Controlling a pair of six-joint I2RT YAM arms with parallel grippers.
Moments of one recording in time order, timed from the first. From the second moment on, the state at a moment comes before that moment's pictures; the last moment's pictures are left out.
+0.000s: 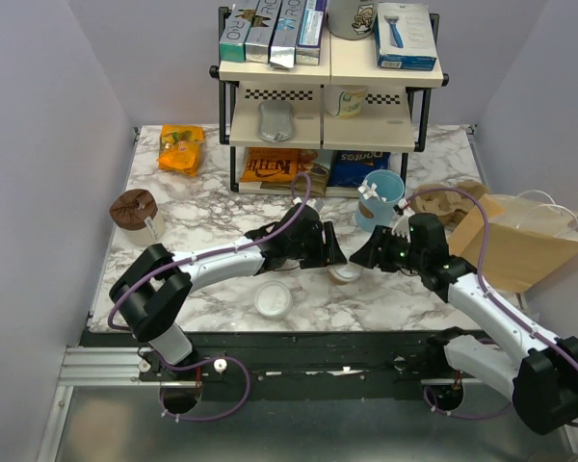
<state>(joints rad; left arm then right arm) -0.88 1.61 0.98 -0.05 0.18 -0.93 0.35 0.99 0.52 -0.17 -0.38 0.56</state>
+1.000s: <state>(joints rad) -0.84 1.61 0.94 0.02 0.19 -0.94 0.37 1.08 0.59 -0.23 -0.34 0.54</state>
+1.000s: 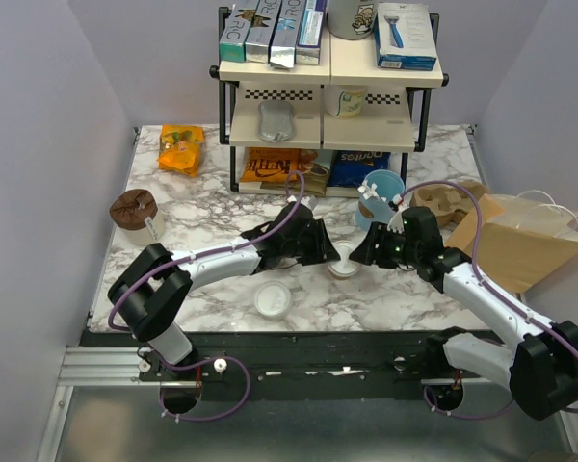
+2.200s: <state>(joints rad) -0.78 1.70 0.99 0.11 0.24 -0.90 0.37 1.18 0.67 -0.22 -0.27 0.58</state>
